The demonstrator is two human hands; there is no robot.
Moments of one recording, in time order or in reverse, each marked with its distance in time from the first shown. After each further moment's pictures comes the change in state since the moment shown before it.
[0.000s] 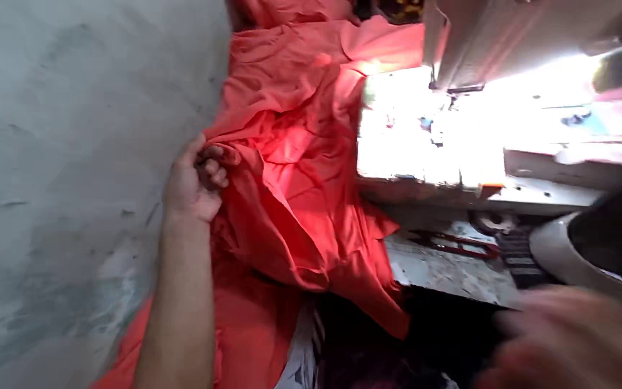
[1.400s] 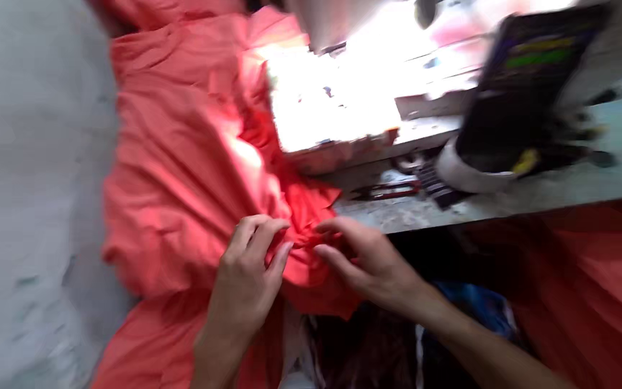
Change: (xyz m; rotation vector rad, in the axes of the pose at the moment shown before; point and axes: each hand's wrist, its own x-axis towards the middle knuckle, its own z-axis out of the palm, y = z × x) left_hand -0.133 -0.086 0.025 1.007 -0.560 0.931; right_hand 0.003 -0.036 0.072 0.463 -0.401 0.487
